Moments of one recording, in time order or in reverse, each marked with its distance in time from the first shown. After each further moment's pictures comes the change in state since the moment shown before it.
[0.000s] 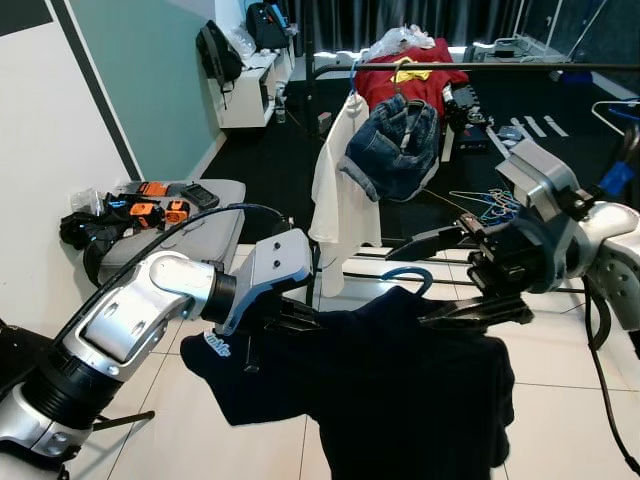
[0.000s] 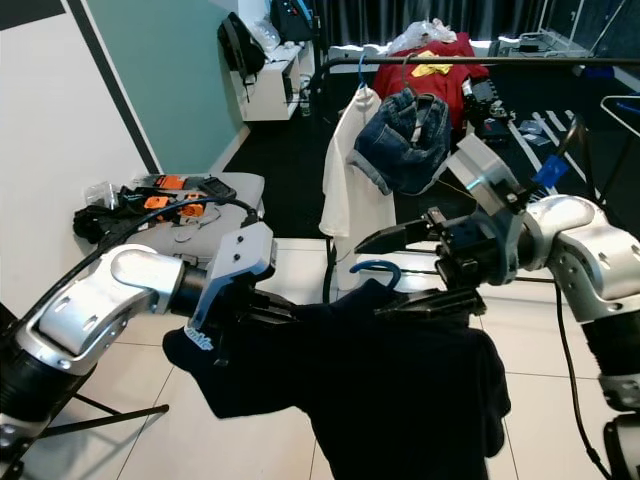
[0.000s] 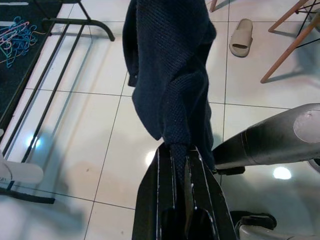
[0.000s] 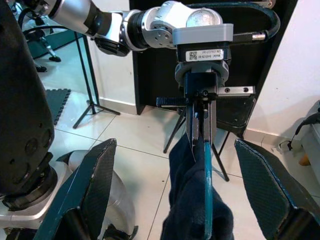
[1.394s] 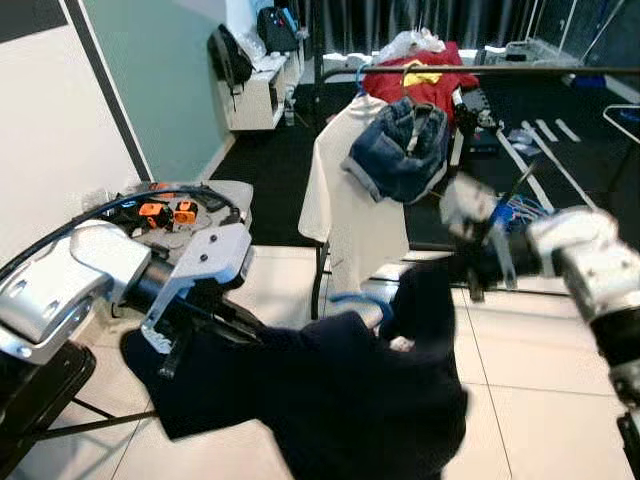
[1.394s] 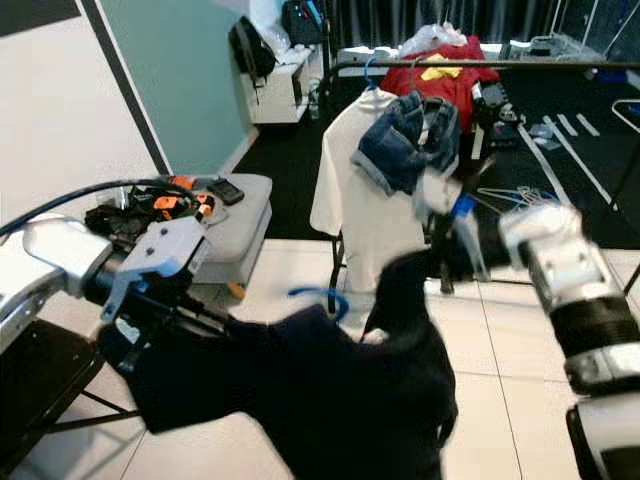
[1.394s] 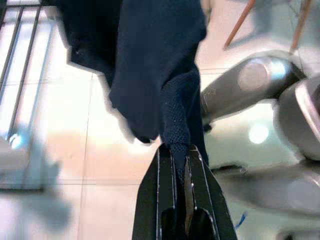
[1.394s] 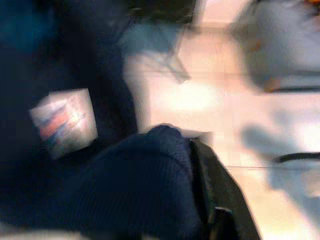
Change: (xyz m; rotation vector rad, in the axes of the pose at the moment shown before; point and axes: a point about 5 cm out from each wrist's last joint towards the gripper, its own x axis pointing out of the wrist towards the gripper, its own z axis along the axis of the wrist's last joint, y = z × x) left arm -0.065 0.000 0.005 0.085 0.126 -0.187; right arm -0.022 -0.021 -0.069 0.106 0.435 -0.271
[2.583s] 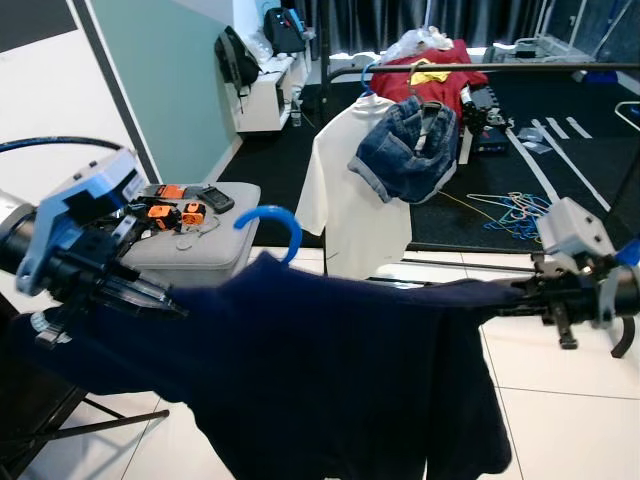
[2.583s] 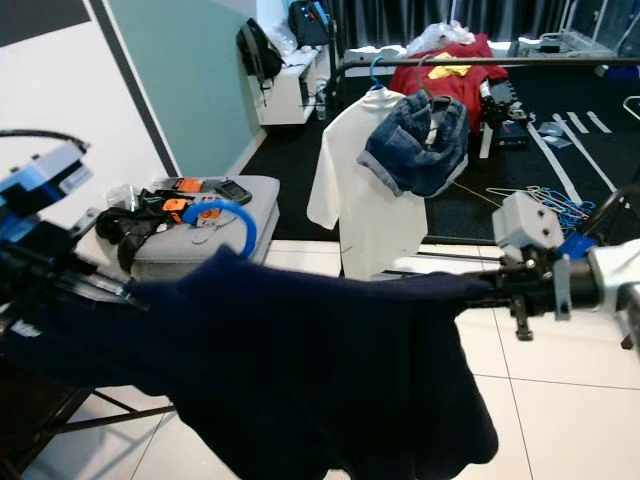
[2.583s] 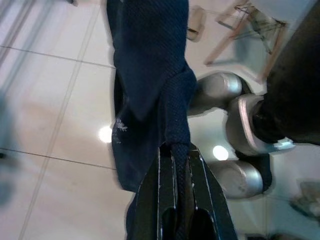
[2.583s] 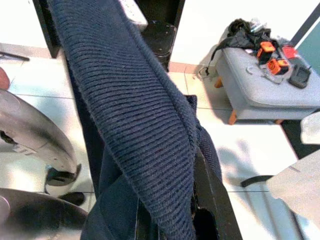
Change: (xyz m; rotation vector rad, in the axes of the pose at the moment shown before) left arm -0.083 -0.018 0.013 -0.248 -0.045 -0.105; right arm -0.062 0.042 0.015 -0.127 -0.150 -0.150
